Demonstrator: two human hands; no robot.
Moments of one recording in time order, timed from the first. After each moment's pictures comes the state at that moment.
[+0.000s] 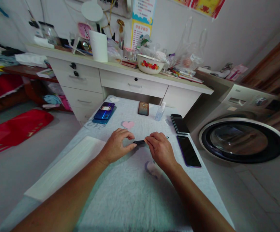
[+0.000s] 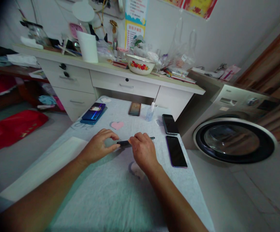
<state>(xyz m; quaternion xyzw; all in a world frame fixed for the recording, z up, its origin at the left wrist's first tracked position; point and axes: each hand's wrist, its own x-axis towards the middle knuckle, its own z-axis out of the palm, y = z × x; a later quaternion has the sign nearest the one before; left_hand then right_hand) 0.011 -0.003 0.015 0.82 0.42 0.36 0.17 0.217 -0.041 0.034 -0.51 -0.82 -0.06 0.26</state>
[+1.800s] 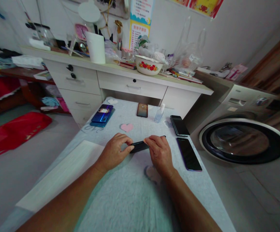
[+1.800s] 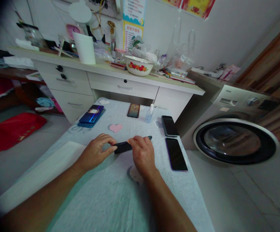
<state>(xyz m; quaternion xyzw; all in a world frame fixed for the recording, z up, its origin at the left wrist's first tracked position) 0.013 -0.005 0.013 0.81 0.41 0.37 0.21 0.223 -0.036 0.009 -0.49 -0.79 -0.10 0.35</state>
